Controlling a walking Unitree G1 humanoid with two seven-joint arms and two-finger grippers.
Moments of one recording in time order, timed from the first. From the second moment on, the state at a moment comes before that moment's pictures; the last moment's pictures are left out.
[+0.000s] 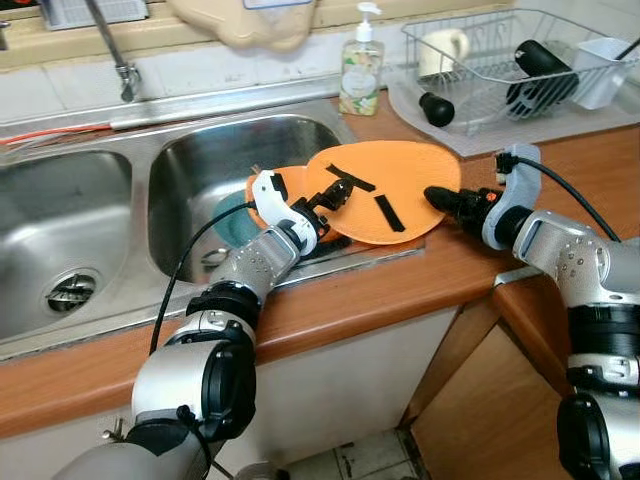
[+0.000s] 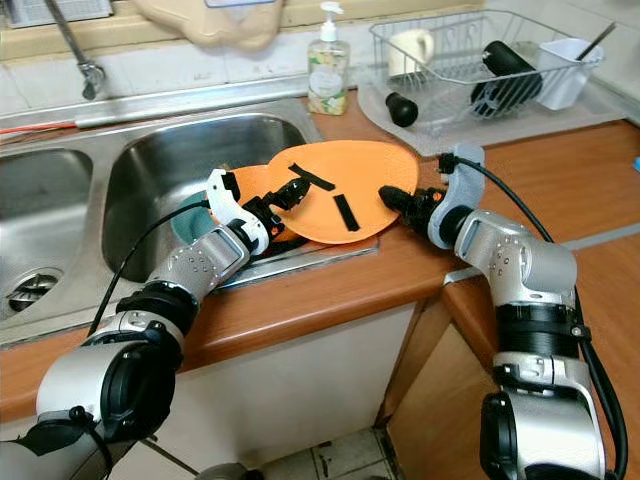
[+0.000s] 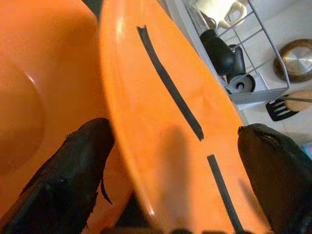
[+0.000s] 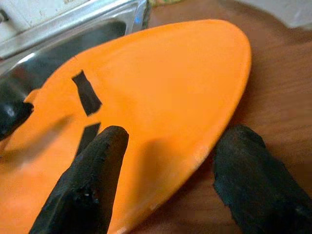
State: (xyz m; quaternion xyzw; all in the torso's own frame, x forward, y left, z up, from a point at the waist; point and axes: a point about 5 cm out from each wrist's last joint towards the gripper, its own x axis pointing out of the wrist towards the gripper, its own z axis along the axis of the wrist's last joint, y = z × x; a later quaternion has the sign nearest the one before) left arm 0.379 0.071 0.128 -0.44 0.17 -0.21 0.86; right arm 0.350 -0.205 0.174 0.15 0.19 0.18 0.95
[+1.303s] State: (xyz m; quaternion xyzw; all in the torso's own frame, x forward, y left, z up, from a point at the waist) left arm 0.379 0.087 0.139 -0.50 0.12 -0.25 0.82; right arm 0.346 -0.198 0.190 0.12 0.16 0.20 0.96
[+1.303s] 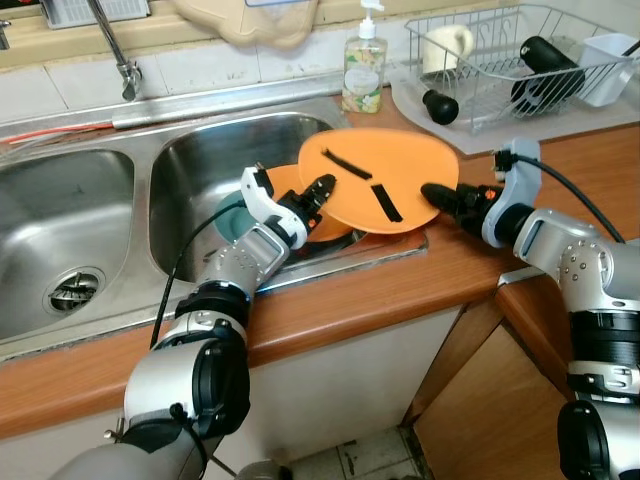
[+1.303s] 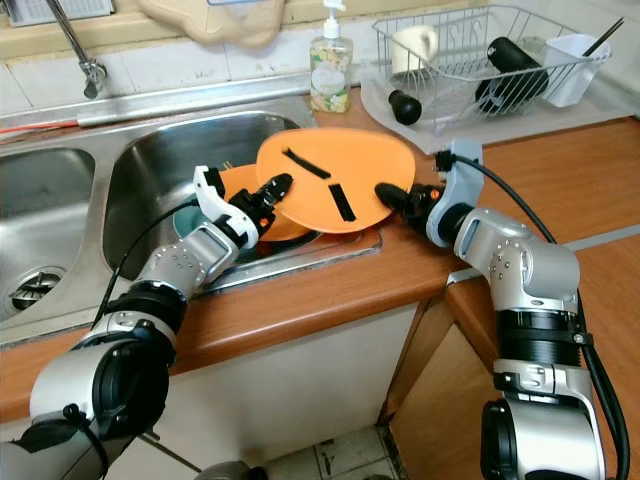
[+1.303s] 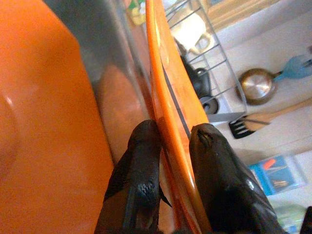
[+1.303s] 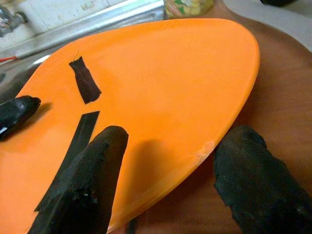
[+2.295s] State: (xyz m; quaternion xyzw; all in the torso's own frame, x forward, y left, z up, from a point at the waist) left arm 0.338 0.187 0.177 -0.47 0.00 -0.13 0.87; right arm 0.319 -0.161 0.221 0.05 0.10 0.32 0.94
